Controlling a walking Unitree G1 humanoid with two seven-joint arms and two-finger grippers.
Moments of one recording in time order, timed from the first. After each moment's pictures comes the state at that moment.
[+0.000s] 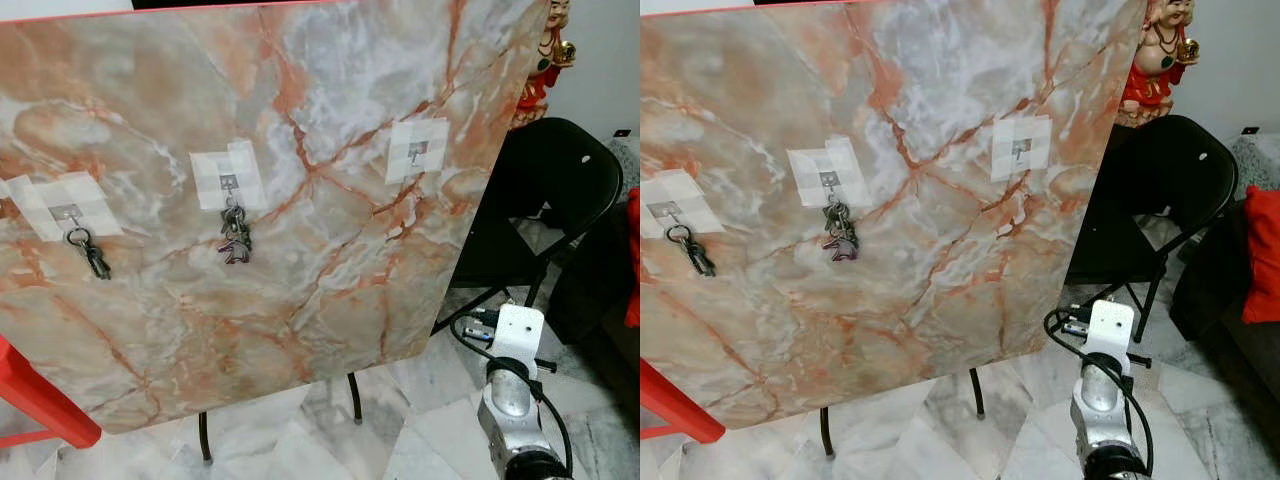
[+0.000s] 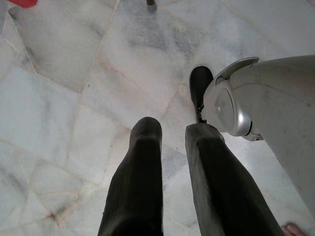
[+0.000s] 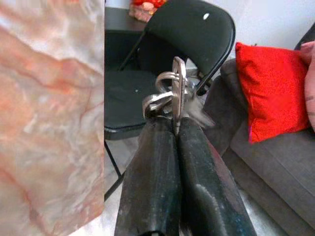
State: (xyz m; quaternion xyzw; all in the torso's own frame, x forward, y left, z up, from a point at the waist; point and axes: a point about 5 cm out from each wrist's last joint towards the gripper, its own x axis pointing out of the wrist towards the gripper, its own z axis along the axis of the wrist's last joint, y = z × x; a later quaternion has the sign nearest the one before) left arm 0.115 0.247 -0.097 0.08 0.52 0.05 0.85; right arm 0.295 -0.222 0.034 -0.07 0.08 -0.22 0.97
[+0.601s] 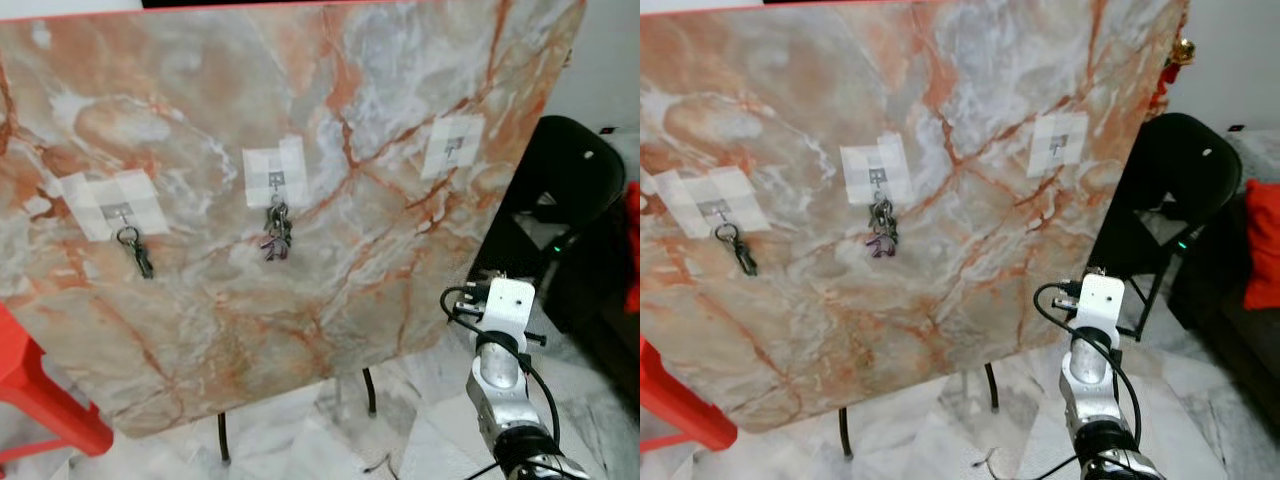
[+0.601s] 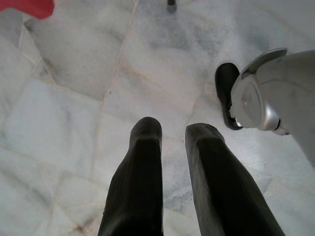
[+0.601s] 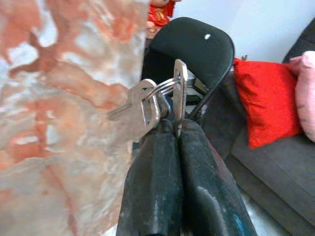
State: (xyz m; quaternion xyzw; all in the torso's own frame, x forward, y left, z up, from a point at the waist) left arm 0.115 0.252 -0.096 0.09 0.52 0.05 0.85; right arm 0.319 -0.208 0.057 -0.06 0.06 -0.21 0.97
